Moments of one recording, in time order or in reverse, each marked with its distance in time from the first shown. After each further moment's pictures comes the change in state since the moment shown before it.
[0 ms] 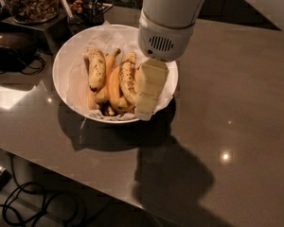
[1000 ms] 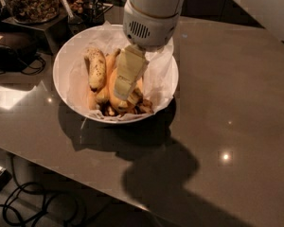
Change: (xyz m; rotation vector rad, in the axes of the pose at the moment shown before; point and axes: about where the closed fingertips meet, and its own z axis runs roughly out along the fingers) arm -0.029 -0.021 0.003 0.002 -0.033 0.249
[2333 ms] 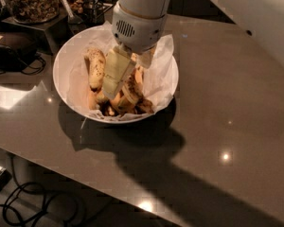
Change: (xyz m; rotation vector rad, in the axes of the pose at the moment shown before) arm -0.019 0.013 0.020 -0.151 0.034 0.102
